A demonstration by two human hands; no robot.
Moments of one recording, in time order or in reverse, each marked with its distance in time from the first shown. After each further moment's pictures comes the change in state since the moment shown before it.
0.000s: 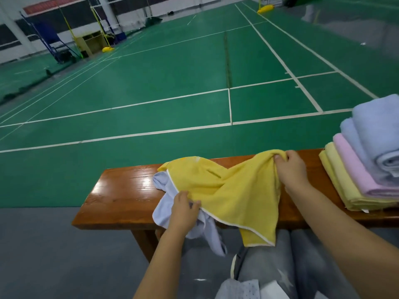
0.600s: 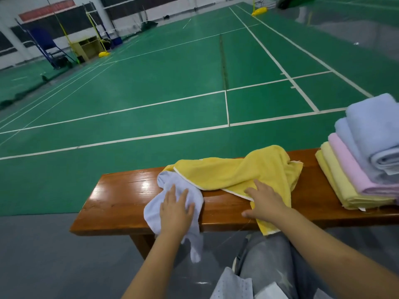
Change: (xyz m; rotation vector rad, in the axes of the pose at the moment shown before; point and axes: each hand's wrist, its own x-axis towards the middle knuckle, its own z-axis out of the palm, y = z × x) left_hand 0.017 -0.023 -0.002 0.577 0.158 0.179; right_hand -0.035 0.050 0.032 -0.961 -0.569 -0.350
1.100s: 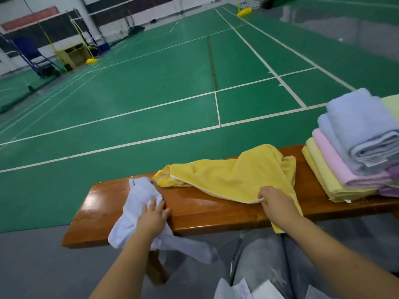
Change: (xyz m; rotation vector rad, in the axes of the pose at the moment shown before) left_hand 0.033 -0.064 0.006 0.008 -0.355 -0.084; right_hand -0.011 0.052 0.016 0.134 0.237 0.077
